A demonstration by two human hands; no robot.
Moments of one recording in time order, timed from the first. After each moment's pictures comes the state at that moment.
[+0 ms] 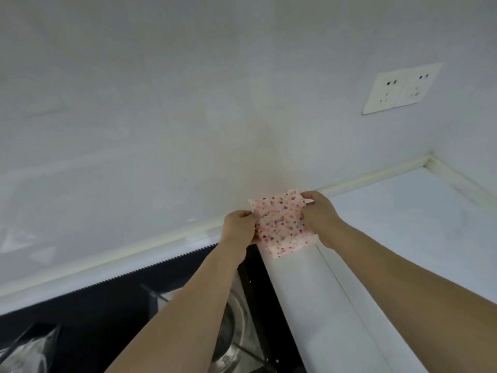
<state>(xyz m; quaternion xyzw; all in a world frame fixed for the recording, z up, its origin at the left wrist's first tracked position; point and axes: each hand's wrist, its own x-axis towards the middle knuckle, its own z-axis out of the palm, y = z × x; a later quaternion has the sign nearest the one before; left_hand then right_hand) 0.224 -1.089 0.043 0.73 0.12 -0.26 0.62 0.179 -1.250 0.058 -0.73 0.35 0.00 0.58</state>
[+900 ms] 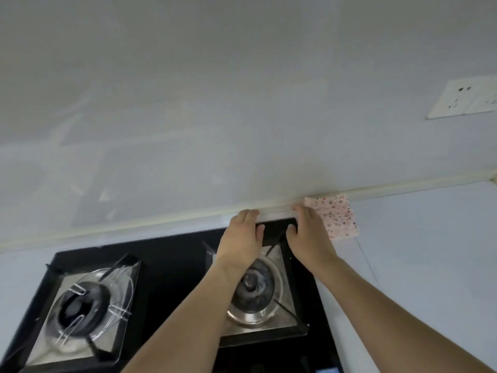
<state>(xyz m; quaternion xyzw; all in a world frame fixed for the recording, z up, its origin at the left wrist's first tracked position) 0.167 -0.979 0.050 0.96 -0.14 -0.03 0.24 0.129 -1.132 0.066 -0.93 0.11 -0.03 0.36</state>
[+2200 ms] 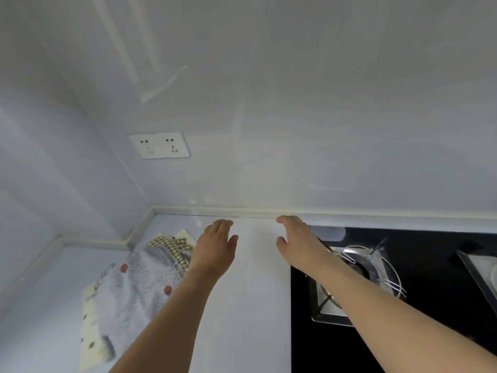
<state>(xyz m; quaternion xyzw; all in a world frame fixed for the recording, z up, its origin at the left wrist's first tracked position) 0.093 -0.244 0.094 0.98 -0.01 0.06 0.17 0.104 -0.454 0.115 -0.94 -0.11 0.07 0.32</state>
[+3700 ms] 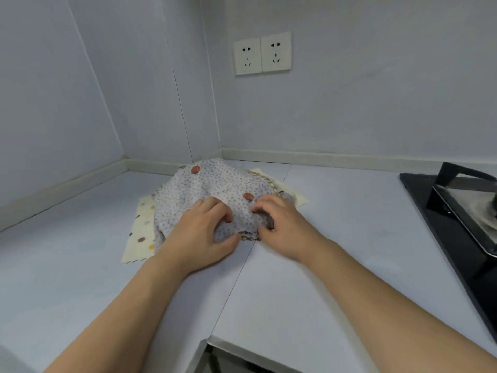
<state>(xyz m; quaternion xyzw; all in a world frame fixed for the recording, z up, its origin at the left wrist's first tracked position) -0.054 -0.003 -0.120 0.95 -0.11 0.25 0.12 0.034 -0.199 -0.134 -0.85 -0.39 -0.11 0.33</state>
